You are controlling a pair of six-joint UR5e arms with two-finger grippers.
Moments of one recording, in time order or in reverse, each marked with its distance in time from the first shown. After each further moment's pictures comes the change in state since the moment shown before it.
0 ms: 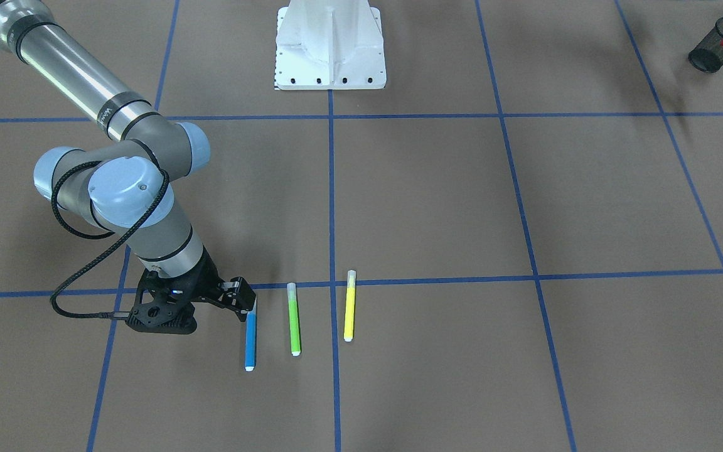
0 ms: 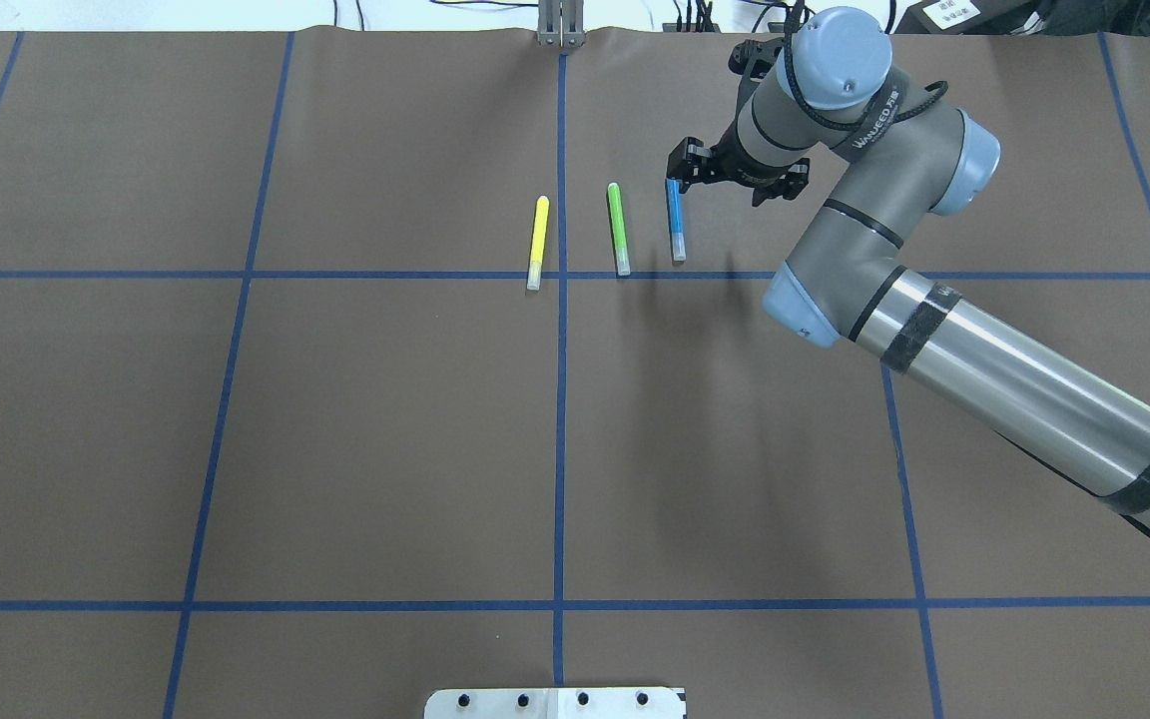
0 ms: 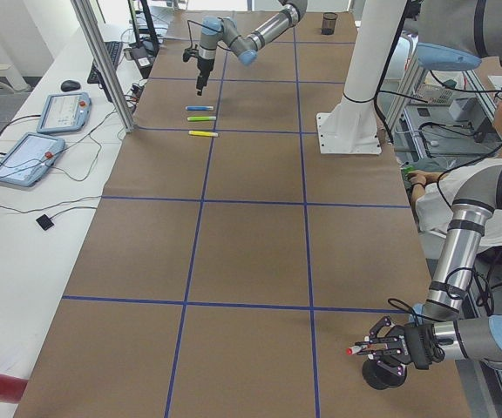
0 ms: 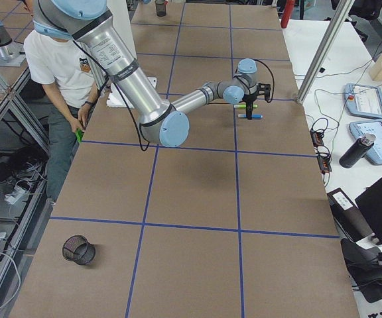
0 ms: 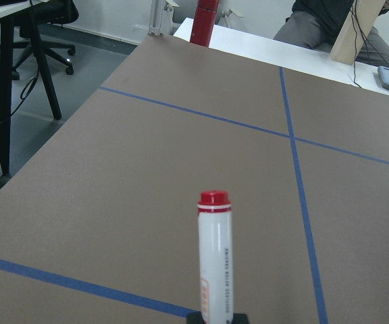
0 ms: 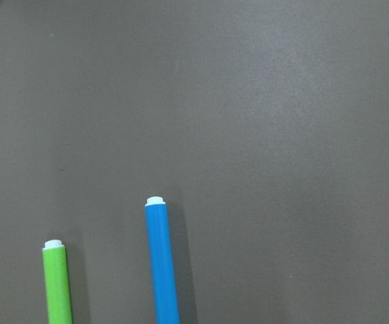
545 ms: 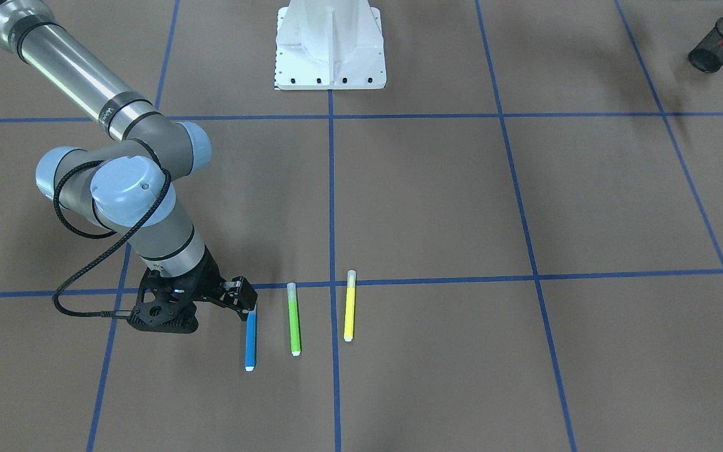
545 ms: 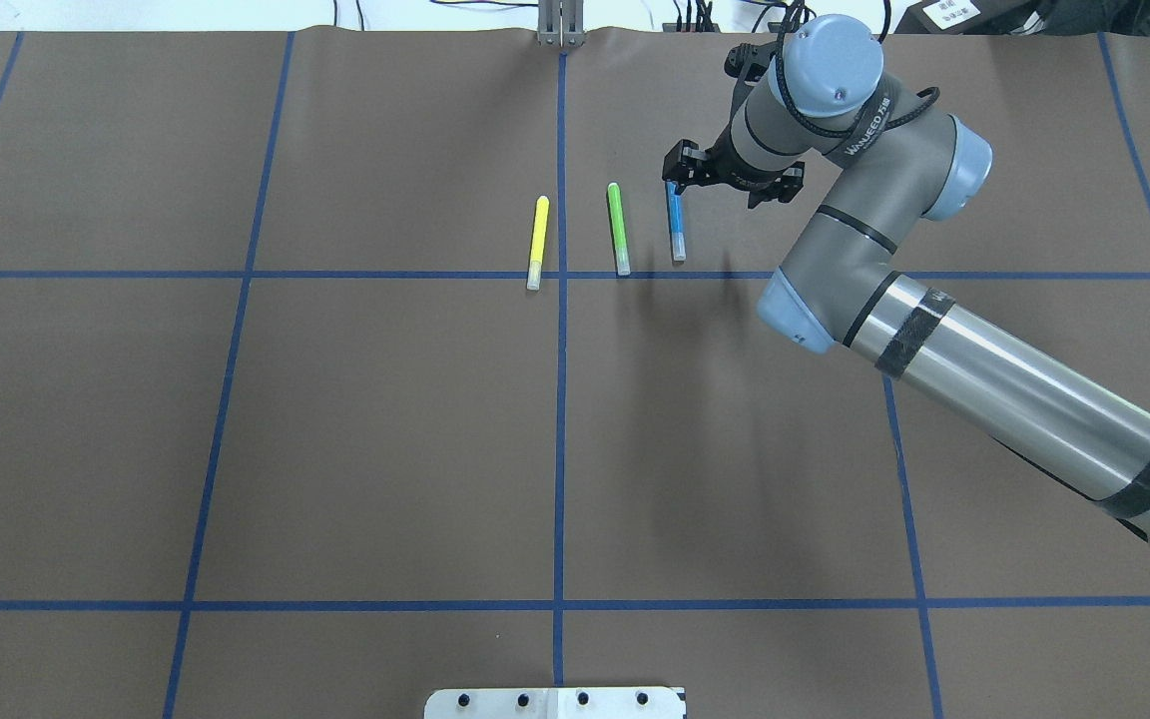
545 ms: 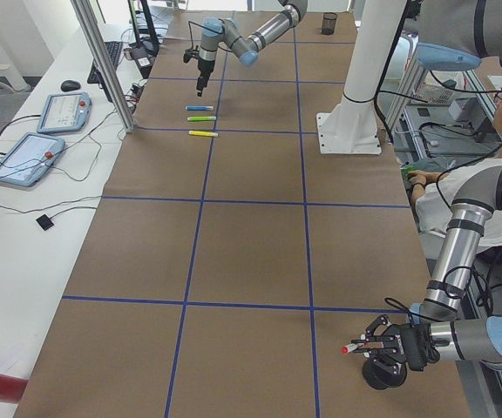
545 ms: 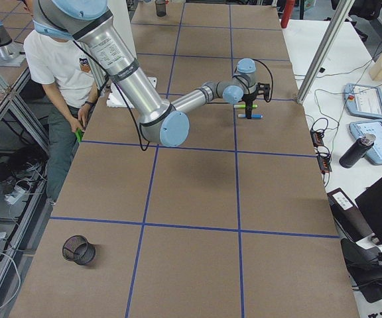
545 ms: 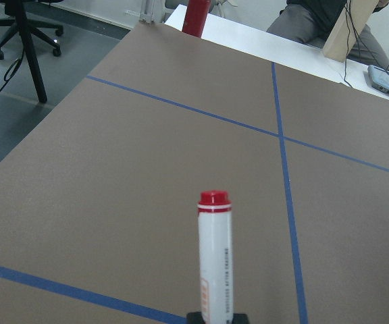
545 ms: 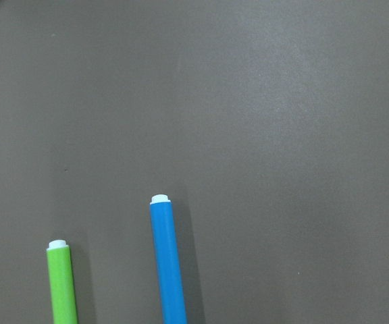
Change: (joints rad) left arm 0.000 -0.004 -0.030 0.068 -0.009 0.000; right arm -0.014 0.002 0.000 0.002 -0.029 0.020
